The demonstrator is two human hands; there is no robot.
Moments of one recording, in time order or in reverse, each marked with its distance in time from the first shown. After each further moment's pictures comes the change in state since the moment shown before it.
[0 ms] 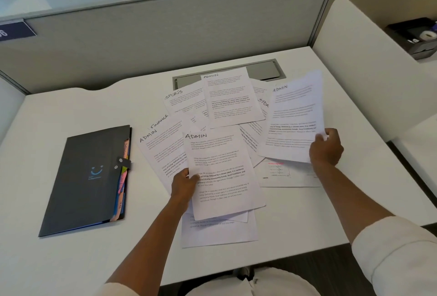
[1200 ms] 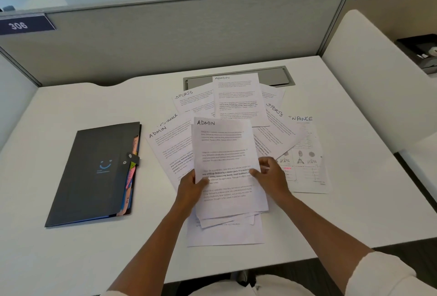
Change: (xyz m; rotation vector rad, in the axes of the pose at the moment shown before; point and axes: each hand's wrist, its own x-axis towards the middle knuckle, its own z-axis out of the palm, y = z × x) left_hand -0.009 -0.016 -0.016 -0.036 -0.137 0.171; right_hand -0.136 -0.008 0.047 0.055 -0.724 -0.135
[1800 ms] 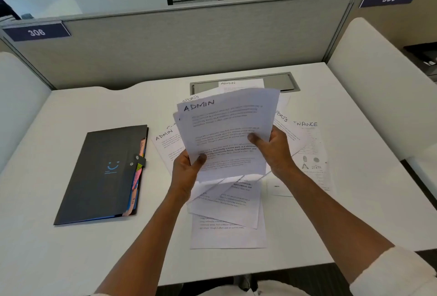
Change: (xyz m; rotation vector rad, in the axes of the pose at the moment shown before) left_hand -0.008 0.063 -0.021 -0.264 0.063 0.287; right_hand 0.015 -0.096 -0.019 0.408 -0.072 -0.301
